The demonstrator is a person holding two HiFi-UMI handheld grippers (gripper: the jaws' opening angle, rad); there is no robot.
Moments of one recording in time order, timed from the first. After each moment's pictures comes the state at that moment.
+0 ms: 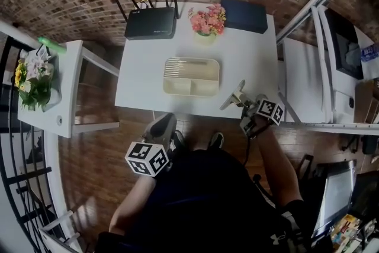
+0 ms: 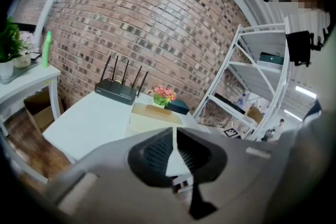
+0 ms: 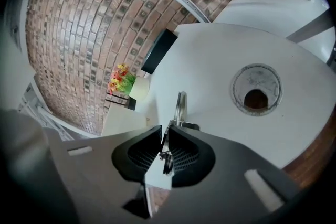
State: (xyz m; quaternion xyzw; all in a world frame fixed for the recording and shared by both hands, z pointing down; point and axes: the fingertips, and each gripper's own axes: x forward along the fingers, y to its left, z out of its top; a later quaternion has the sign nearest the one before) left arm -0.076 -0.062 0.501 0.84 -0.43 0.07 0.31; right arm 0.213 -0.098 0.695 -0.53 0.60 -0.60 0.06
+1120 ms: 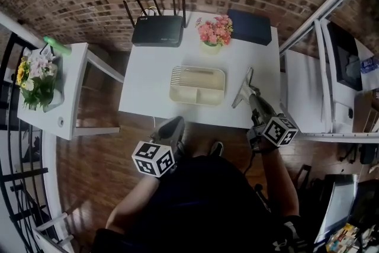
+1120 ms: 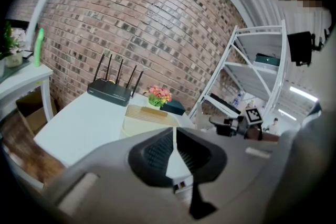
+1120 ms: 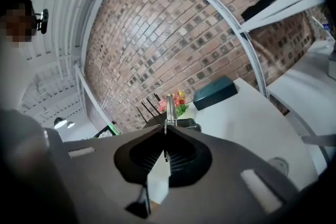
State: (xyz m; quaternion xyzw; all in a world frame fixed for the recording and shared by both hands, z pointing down) left arm -0.066 -0.072 0.498 0.86 -0.40 0.07 0.31; right arm 0.182 -0.122 0.511 -0.55 0.76 -0.34 0.05
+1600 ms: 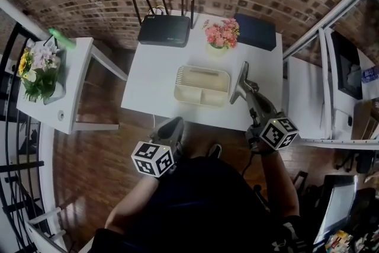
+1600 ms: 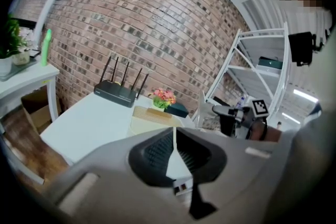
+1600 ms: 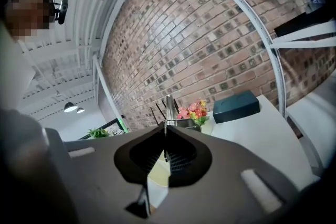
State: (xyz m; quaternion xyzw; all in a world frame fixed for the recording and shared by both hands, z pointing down) left arm -0.082 -0.070 0.497 0.85 -0.42 0.06 0.31; right arm 0.137 -0.137 0.458 -0.51 0.82 -0.27 0.03
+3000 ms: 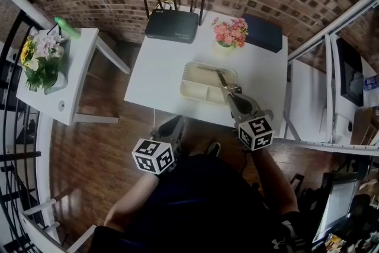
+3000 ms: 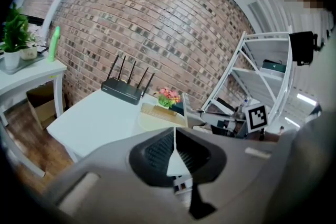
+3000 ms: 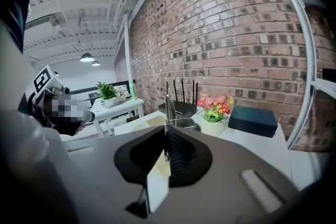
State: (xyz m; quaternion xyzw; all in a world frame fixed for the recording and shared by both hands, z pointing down) left arm -0.101 -0.064 0.505 0.83 -0.44 0.05 0.33; right arm 0.053 -0.132 0.510 -0.45 0.87 -0.14 -0.16
